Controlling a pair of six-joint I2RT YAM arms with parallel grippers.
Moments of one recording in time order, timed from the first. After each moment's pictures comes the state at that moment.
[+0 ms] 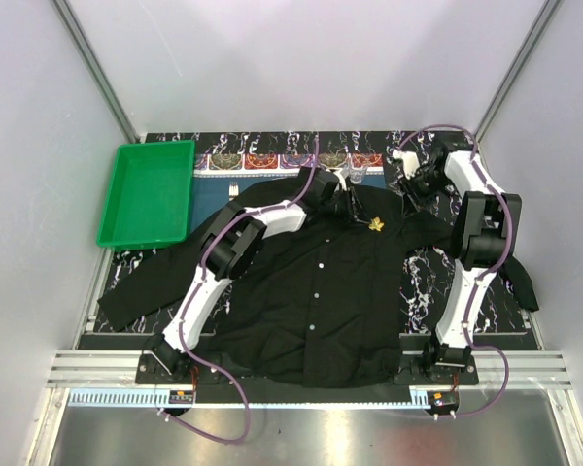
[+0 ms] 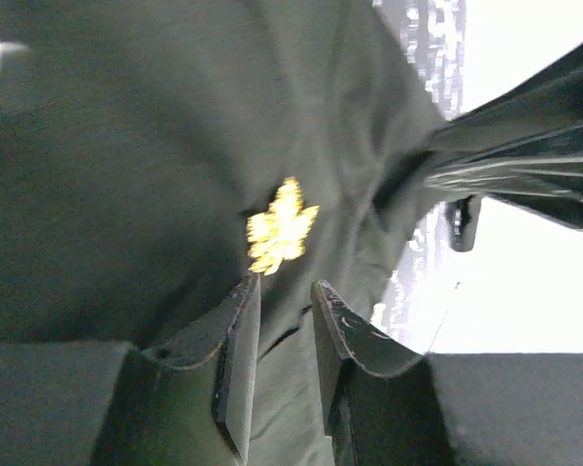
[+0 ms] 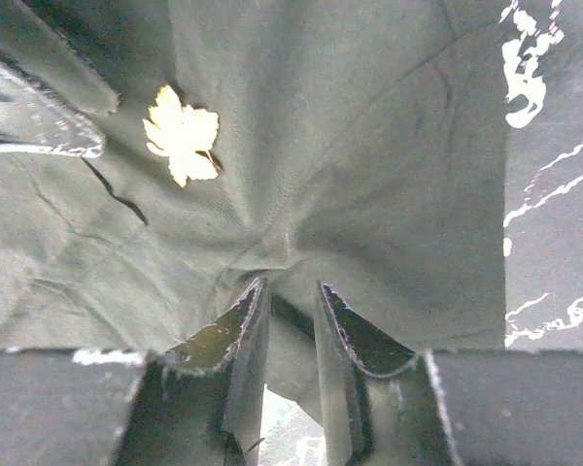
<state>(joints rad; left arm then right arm) -0.71 2.44 1.78 0.14 0.46 -0.96 -0.07 2.12 1.72 -1.00 -0.43 -0.72</state>
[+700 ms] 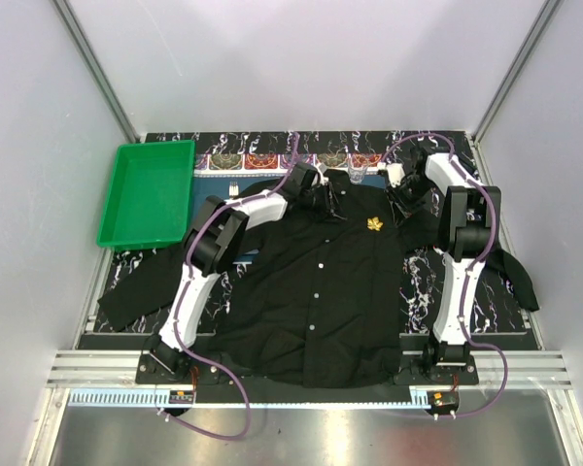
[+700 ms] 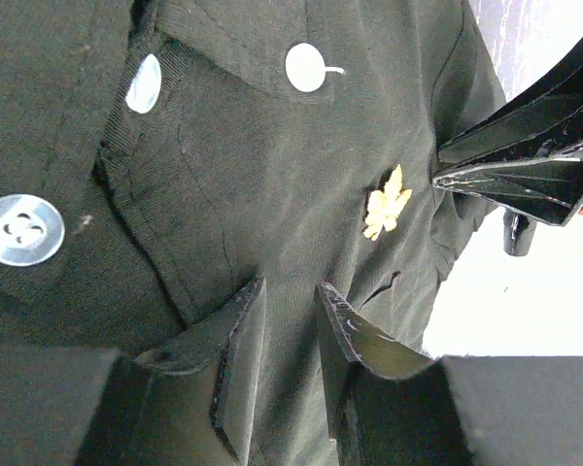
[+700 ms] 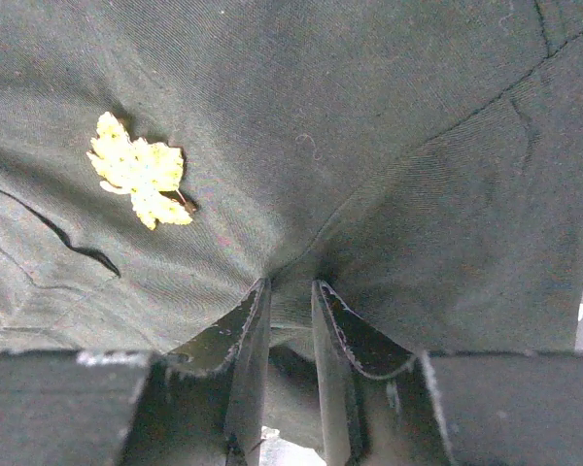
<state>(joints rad) -0.60 2.35 1.69 -0.05 0.46 -0.81 0.00 2.25 1.79 -1.04 -0.31 -0.62</state>
